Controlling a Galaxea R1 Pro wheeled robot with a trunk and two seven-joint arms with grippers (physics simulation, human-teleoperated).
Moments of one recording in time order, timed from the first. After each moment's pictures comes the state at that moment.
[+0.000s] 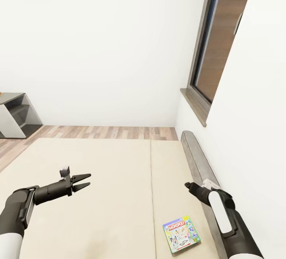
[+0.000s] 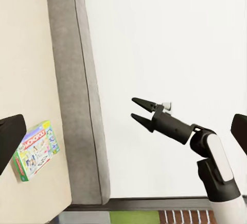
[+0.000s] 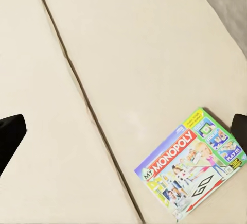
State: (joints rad) left arm -0.55 0.20 0.51 -0.94 -0.19 1.03 -1.55; right arm -0.41 0.03 -0.17 -1.21 -0.59 0.73 -0.33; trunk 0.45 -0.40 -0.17
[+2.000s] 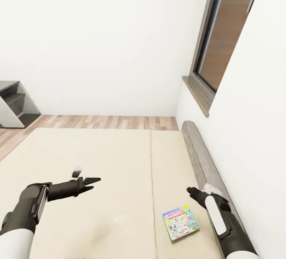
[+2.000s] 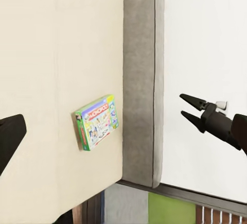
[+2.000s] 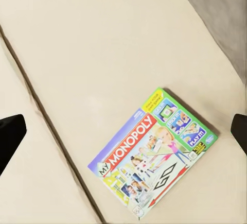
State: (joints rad) left arm -0.57 0.15 0.44 -0.96 -0.18 1.02 -1.25; right arm -0.43 0.03 -0.17 -1.06 -0.51 0.60 -0.33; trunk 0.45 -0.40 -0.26
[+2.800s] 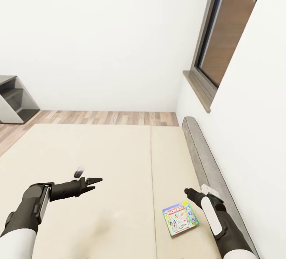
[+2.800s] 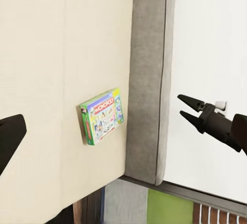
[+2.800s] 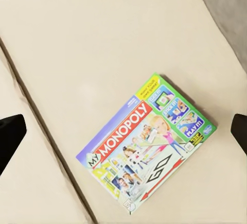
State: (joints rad) left arm -0.57 0.14 0.44 -0.96 -0.18 1.02 -1.23; right arm -0.44 0.03 -0.13 -1.01 -0.49 0.56 -0.33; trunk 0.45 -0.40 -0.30
